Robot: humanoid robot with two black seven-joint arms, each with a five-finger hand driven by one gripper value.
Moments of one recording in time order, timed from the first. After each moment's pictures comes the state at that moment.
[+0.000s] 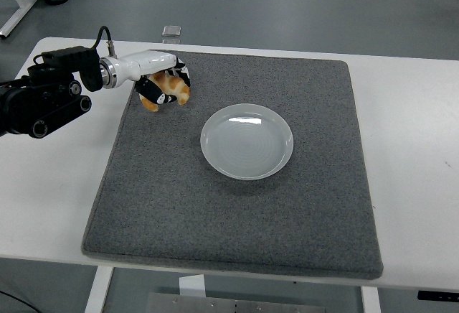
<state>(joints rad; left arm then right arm) -1.11 0.47 -0.16 -0.78 1.37 -0.04 -0.32 0.10 0.00 -0.01 0.12 0.05 0.00 -0.02</state>
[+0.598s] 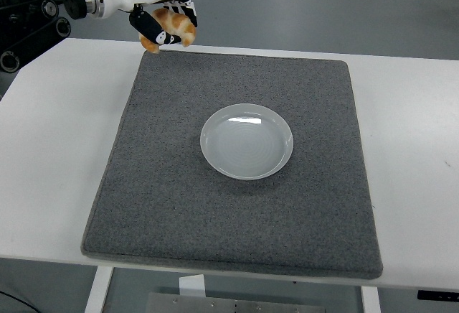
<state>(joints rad) -1.36 0.55 -0.17 -0.81 1.31 -0.22 -0.38 0.10 0.00 -0.01 0.12 0.05 0.00 -0.02</state>
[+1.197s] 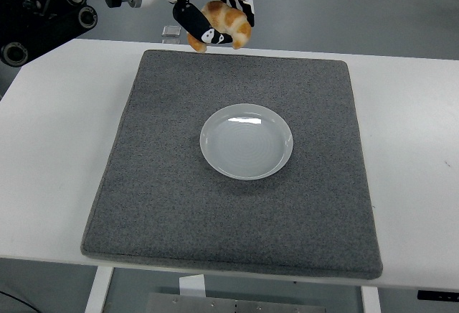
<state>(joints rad) -1.43 0.54 -0.17 -1.07 1.28 -0.22 -0.39 0.10 0.00 -0.01 0.12 0.05 0.00 -0.02</state>
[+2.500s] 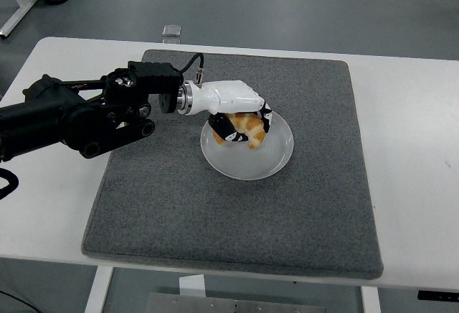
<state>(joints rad) -1.16 0.30 -0.09 -0.97 1.58 -0.03 -0.38 0.10 0.00 -0.01 0.12 0.05 0.00 -0.02</state>
